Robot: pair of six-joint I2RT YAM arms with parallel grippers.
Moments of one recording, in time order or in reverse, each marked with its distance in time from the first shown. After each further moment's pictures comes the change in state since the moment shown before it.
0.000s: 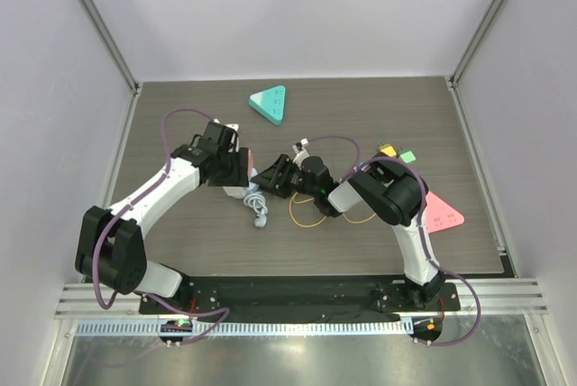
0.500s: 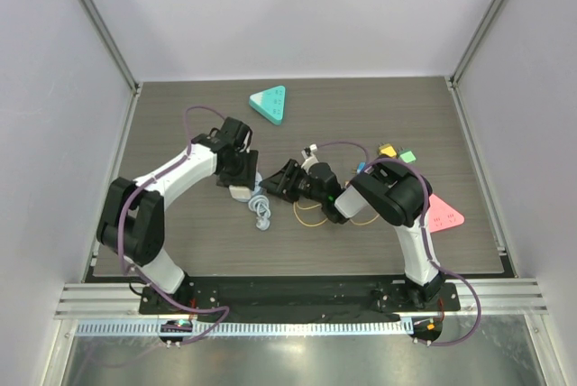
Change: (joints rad) left arm -0.026 0.198 0.110 -0.069 -0.013 0.003; right arm -0.011 -0.023 -0.113 0.080 0.040 0.004
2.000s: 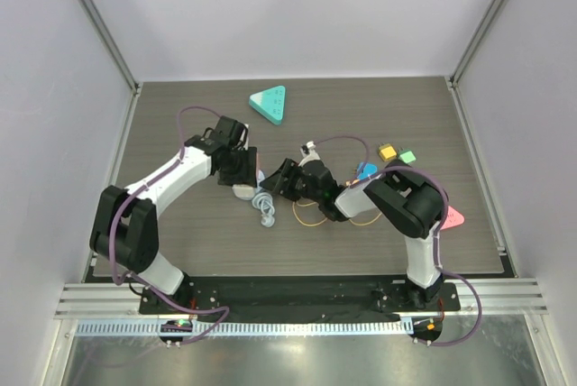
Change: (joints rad) left arm 0.012 -0.059 -0.020 0.033 0.070 -0.024; right arm 0.043 -0.156 0.024 -0.297 0.163 -0.156
